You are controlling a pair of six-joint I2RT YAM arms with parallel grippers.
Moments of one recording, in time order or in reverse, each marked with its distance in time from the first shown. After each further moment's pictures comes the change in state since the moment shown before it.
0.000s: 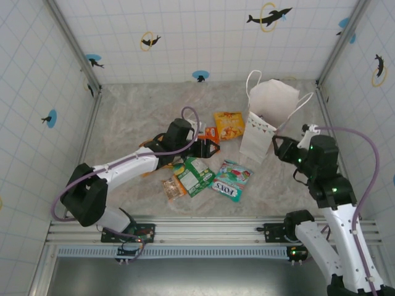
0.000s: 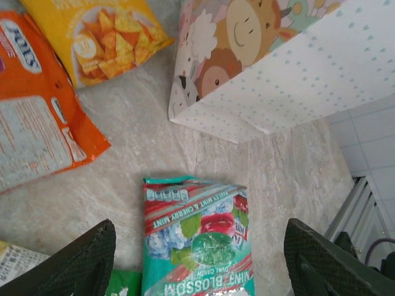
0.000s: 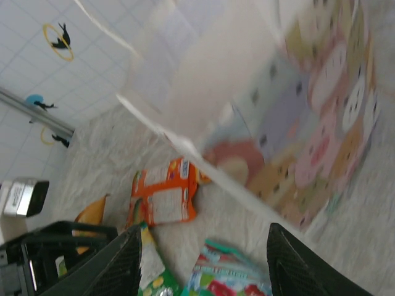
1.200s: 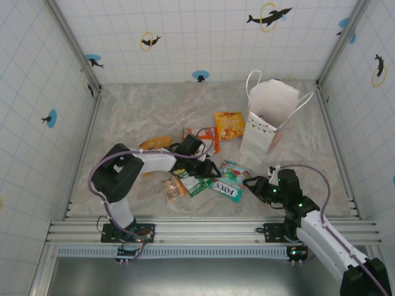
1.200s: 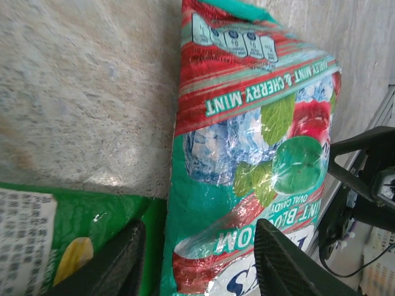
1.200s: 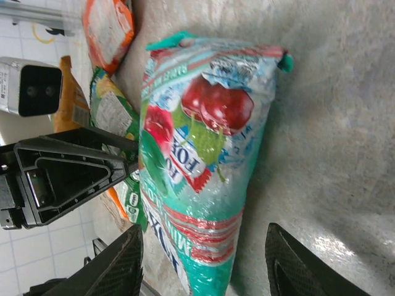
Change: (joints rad) left arm -0.029 0.315 -0.040 0.005 0.275 -0.019; right arm 0.185 -0.030 -0.741 0.521 -0.317 0.477
